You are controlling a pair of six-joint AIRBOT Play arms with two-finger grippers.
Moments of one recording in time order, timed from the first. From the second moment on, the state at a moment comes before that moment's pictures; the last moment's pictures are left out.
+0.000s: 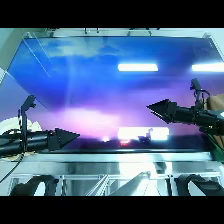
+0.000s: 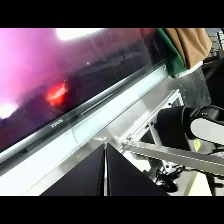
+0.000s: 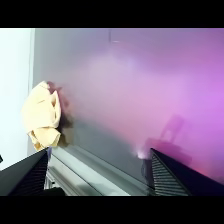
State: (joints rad) left arm 0.12 -0.52 0.49 0.50 -1.41 -1.08; right arm -0.09 -0.87 0.56 -0.33 1.09 1.10
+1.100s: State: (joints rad) left arm 0.69 -0.80 0.99 1.45 -1.33 -1.40; right arm -0.09 -0.87 0.56 -0.33 1.09 1.10
